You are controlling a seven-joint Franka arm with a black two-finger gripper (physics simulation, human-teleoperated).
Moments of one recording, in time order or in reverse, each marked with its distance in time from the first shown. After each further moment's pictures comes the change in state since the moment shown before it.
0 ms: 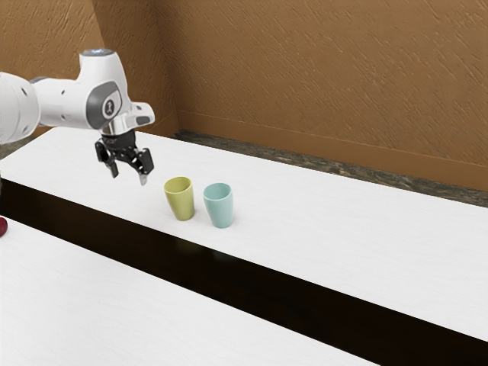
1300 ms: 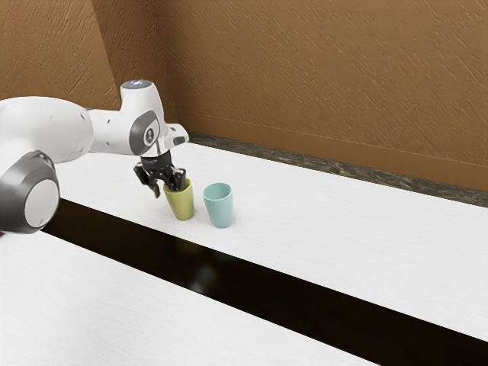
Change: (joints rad) arm 0.007 0.272 -0.053 0.182 -0.088 0.118 -0.126
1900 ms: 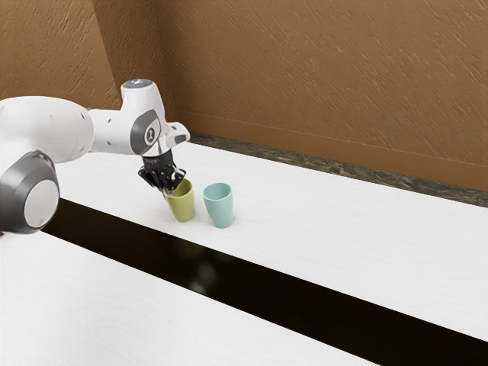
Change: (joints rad) arm -0.006 -0.005 0.000 0.000 -0.007 0.000 -0.044
